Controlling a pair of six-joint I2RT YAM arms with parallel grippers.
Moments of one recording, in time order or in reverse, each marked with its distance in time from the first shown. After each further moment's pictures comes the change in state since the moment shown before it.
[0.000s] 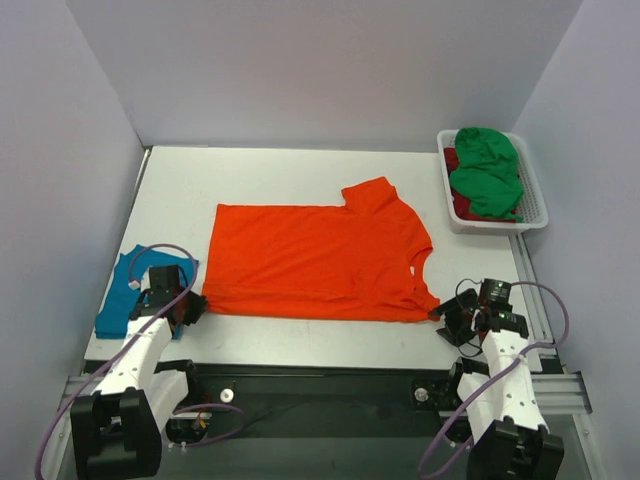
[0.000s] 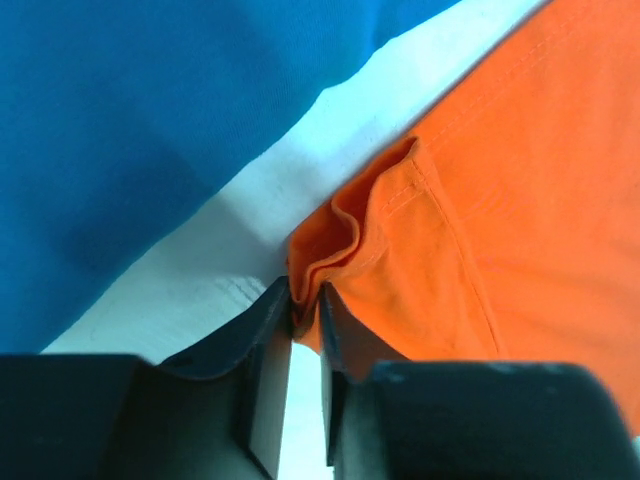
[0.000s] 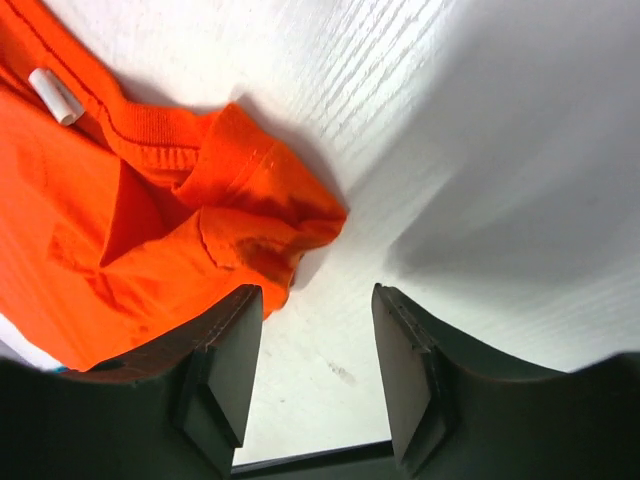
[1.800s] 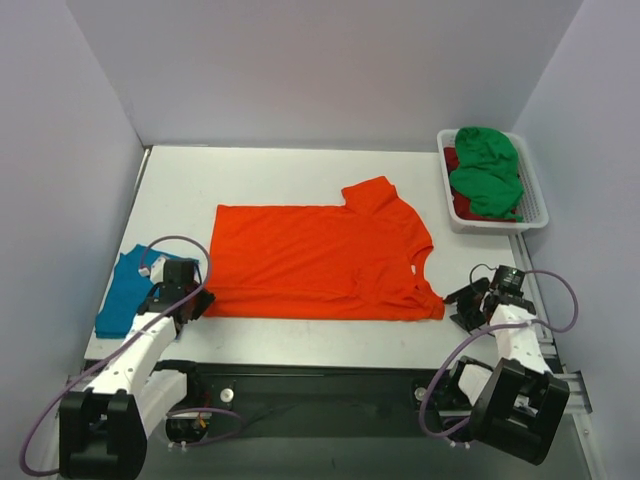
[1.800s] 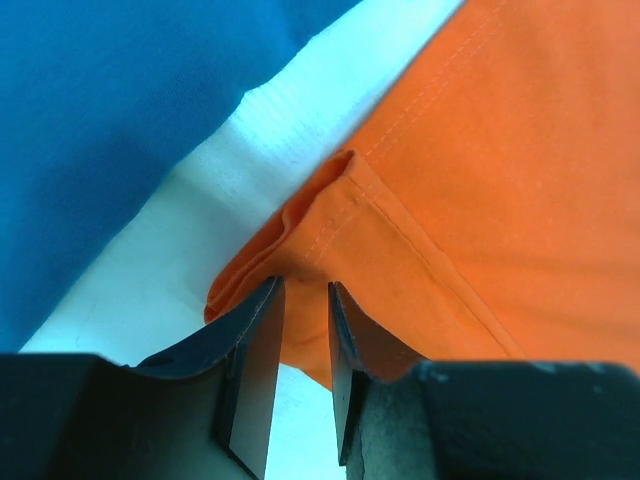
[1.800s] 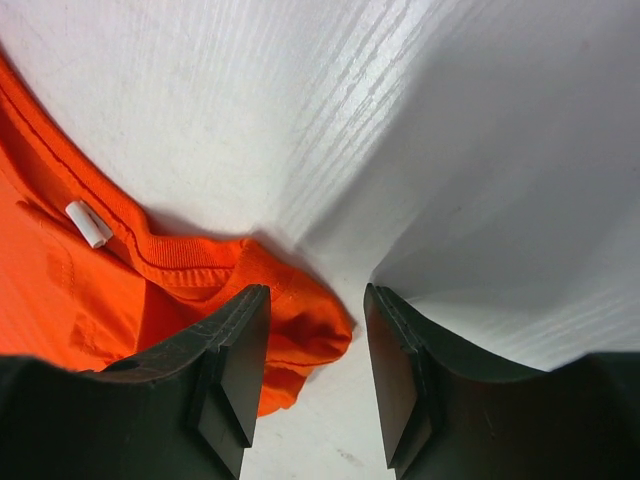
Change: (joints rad) left arm -0.168 0.026 0.036 0.010 -0.158 0.035; right arm -0.150 0.261 0.051 0.225 0.016 -0.109
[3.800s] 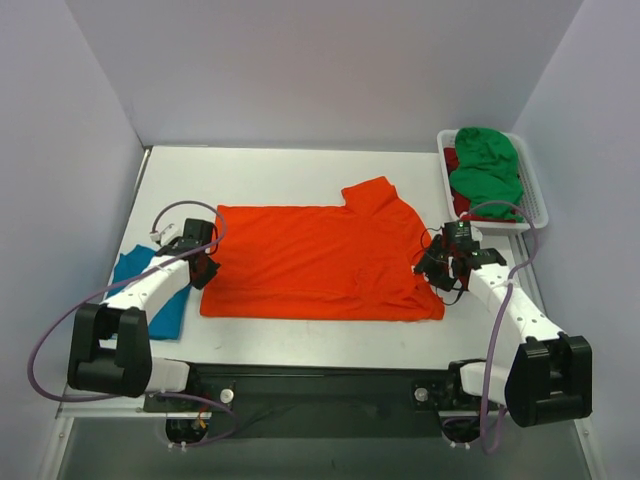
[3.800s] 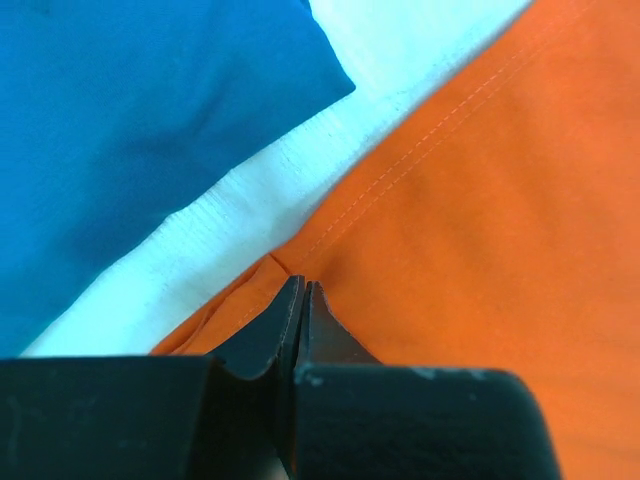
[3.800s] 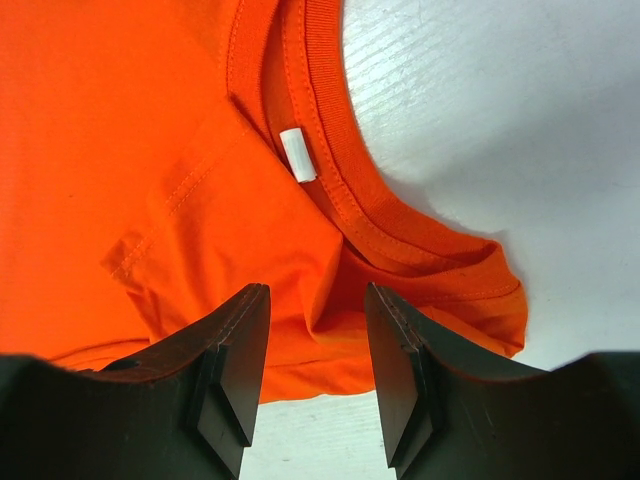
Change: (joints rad) left arm -0.083 0.426 0.354 -0.092 -0.187 -0.047; right arm 0.532 0.178 0.349 -0.082 0.256 -0.055
